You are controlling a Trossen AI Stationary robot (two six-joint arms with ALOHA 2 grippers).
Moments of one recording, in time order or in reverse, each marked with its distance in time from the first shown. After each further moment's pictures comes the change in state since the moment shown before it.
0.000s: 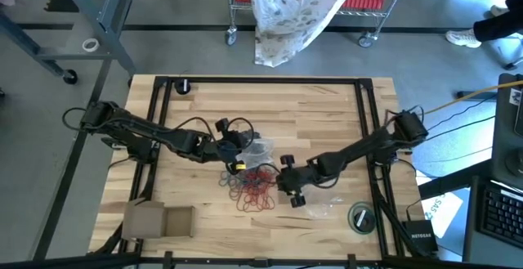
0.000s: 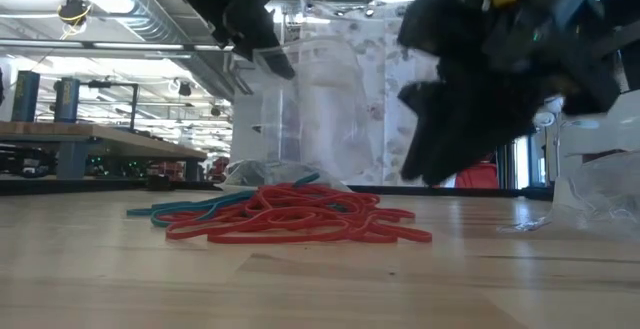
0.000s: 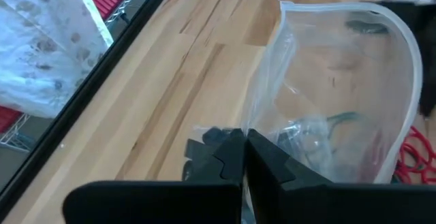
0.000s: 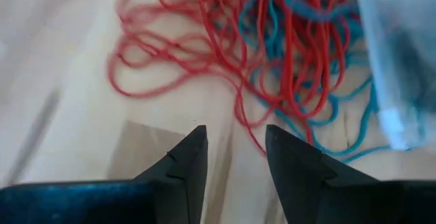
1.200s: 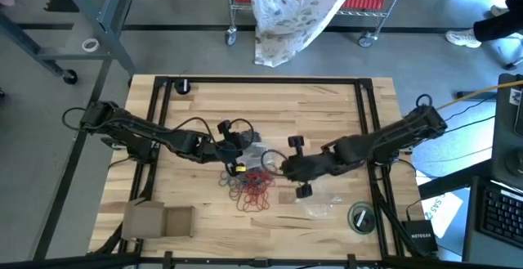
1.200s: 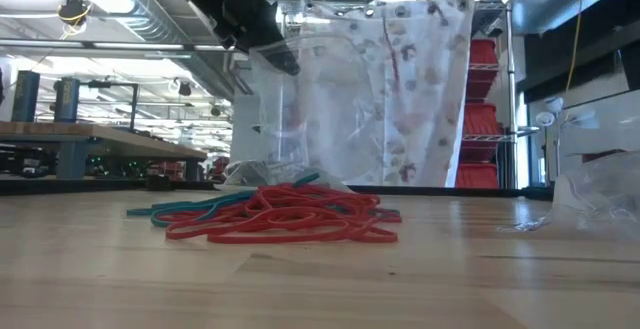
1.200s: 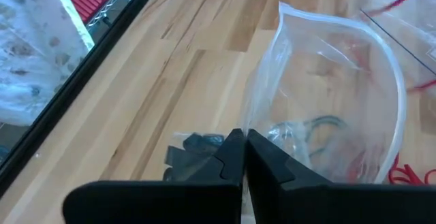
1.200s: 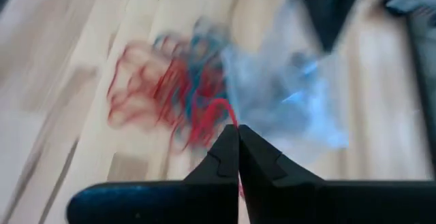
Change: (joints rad) left arm -0.009 0.000 0.000 0.032 0.053 0.008; right arm 0.047 -0.235 0.451 -0.608 0.238 -0.026
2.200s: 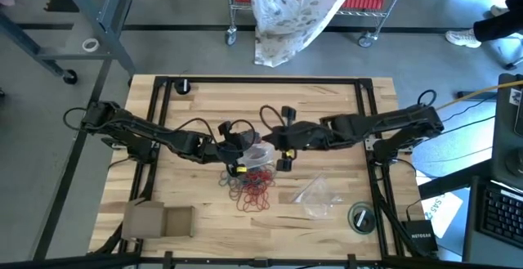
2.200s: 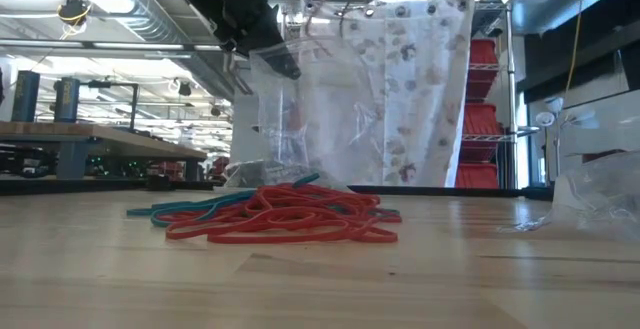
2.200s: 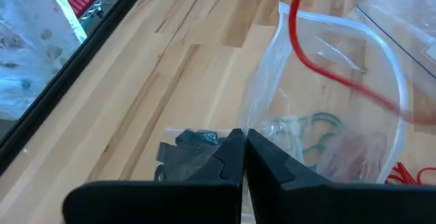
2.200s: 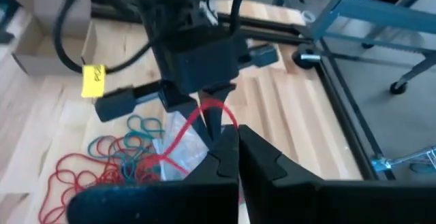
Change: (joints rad) left arm 0.000 0.014 0.000 0.001 0.019 -0.027; right arm -0.171 0.042 0.151 0.136 0.019 -0.035
